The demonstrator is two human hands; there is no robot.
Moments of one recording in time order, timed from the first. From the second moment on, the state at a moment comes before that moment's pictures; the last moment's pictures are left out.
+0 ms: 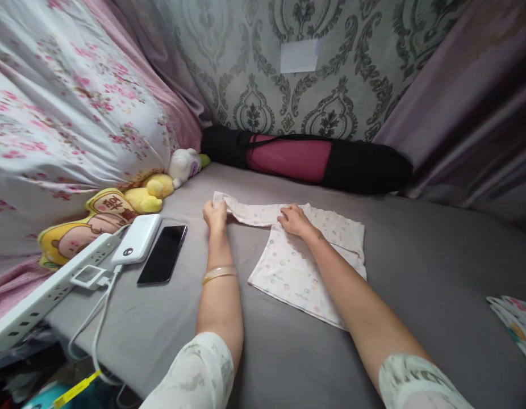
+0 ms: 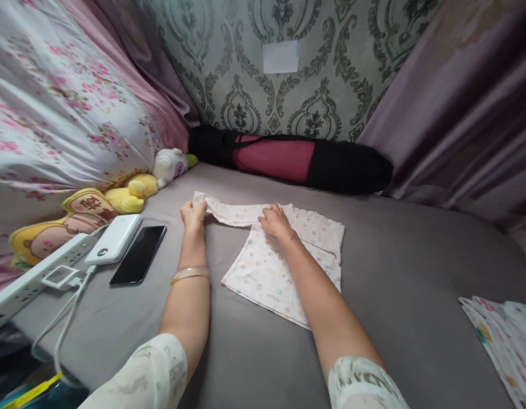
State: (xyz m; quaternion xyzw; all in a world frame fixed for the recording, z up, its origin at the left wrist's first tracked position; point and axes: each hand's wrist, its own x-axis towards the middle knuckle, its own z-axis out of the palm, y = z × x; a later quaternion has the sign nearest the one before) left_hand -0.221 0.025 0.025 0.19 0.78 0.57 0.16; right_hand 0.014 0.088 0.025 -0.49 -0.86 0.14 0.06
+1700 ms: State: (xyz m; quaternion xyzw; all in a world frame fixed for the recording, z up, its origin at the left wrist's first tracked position) left_hand -0.106 0.064 0.033 0.45 0.59 0.55 0.38; right_hand 0.119 0.060 0.032 -0.53 -0.29 0.67 0.44
